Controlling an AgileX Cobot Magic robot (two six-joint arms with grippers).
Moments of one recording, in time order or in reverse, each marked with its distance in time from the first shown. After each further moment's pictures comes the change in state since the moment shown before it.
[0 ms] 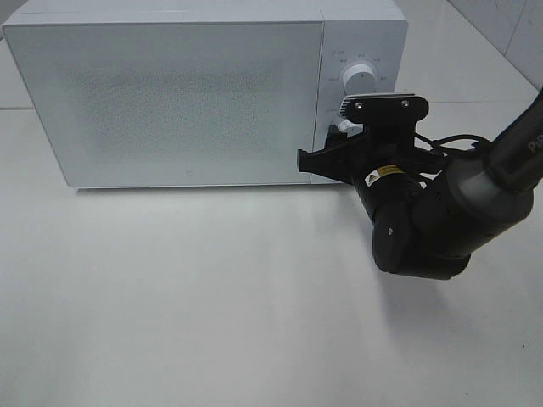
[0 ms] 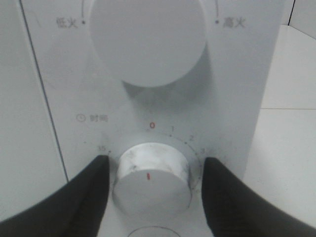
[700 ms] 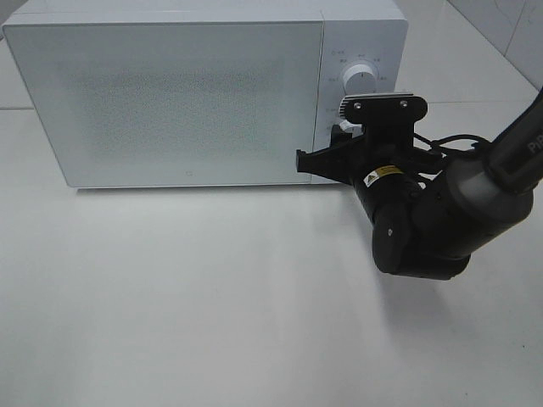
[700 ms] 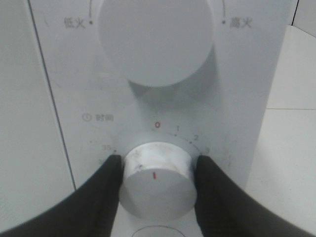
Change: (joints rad) left arm 0.000 0.000 0.000 0.000 0.000 0.000; right arm 0.001 0.000 0.000 -0.011 0.001 0.015
